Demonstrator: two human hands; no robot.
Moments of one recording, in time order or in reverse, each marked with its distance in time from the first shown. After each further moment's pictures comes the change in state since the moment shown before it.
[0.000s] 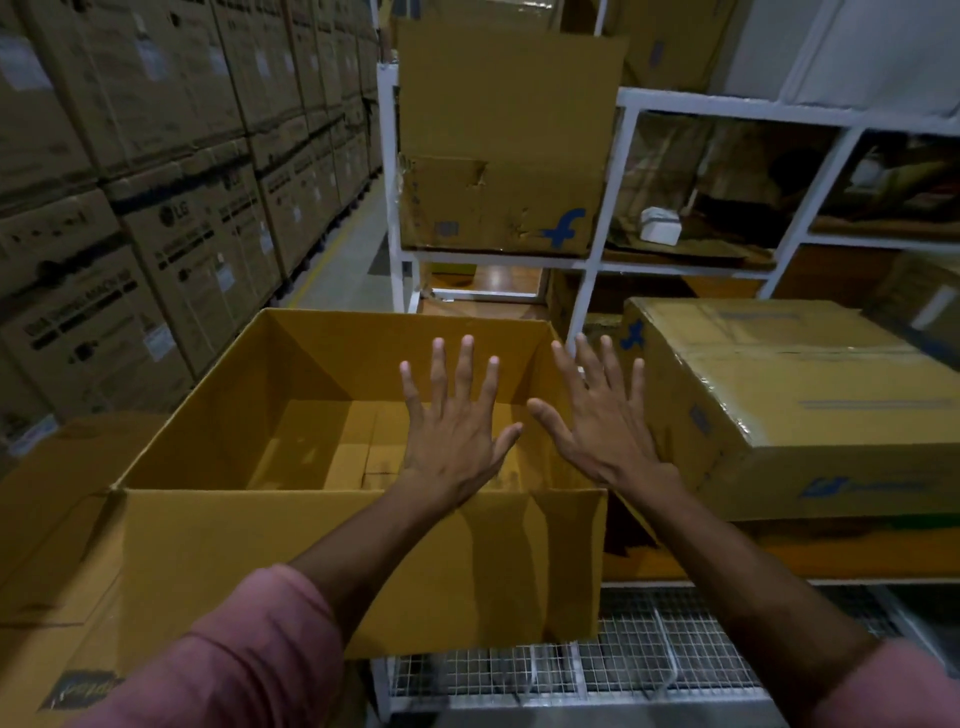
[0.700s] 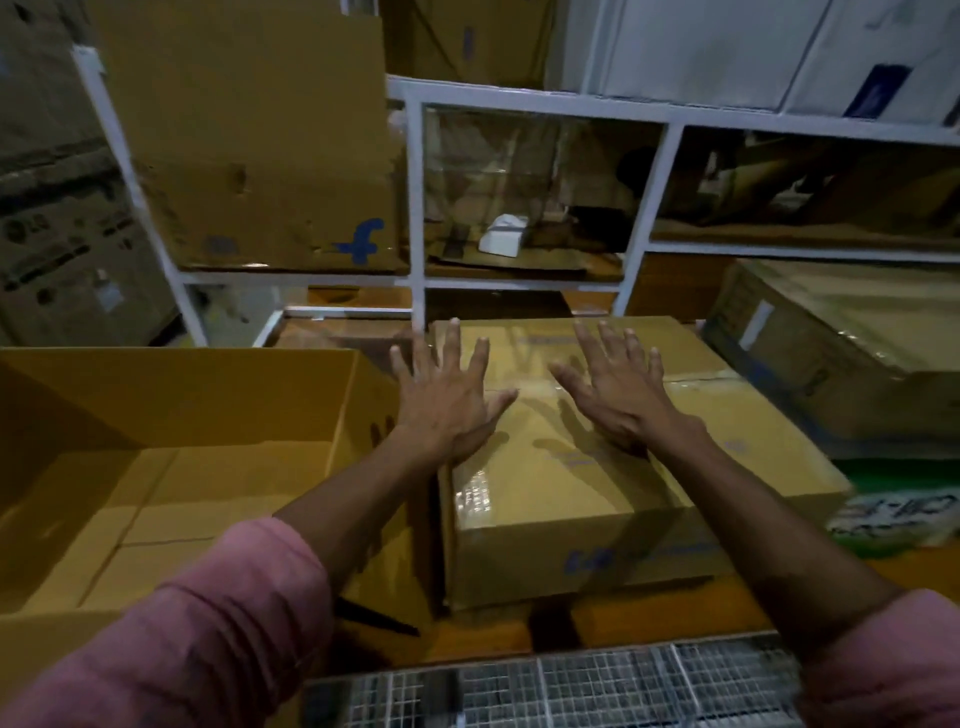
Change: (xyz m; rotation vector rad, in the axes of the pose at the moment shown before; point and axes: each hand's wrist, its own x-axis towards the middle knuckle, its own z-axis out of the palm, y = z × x) left_hand 0.213 0.303 0.033 -0.147 -0.205 -0.032; right_hand 0.054 0.384 -0.053 0.124 -0.199 0.211
